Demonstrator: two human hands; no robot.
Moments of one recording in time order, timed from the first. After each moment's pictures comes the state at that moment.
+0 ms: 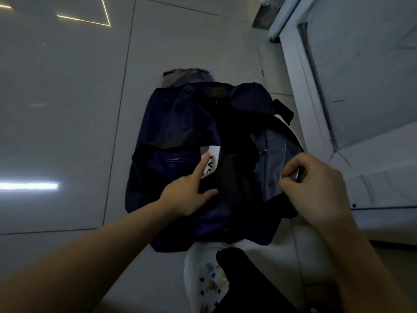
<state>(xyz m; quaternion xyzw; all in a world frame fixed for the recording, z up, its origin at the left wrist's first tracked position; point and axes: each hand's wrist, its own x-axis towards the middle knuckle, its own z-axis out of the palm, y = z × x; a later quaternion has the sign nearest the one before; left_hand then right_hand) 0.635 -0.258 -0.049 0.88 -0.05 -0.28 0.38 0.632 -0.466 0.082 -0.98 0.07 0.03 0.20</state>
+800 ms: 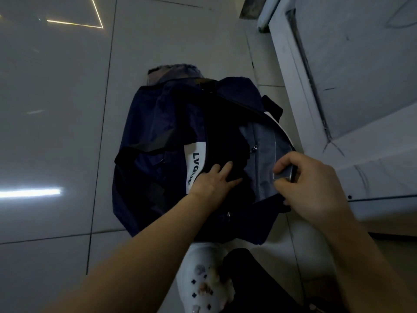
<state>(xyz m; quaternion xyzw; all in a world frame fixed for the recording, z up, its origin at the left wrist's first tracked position) 0.659 -0.343 -0.057 0.92 -0.30 -0.24 0.05 0.631 -0.491 0.080 -0.96 0.06 0.09 0.25</state>
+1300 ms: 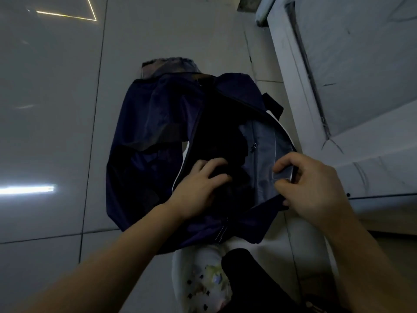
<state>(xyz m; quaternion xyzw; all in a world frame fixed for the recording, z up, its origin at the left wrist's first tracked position) 0.645 -0.311 -0.086 0.89 -0.32 -0.04 0.31 0.631 -0.500 0.070 -0.96 0.06 0.10 0.25</state>
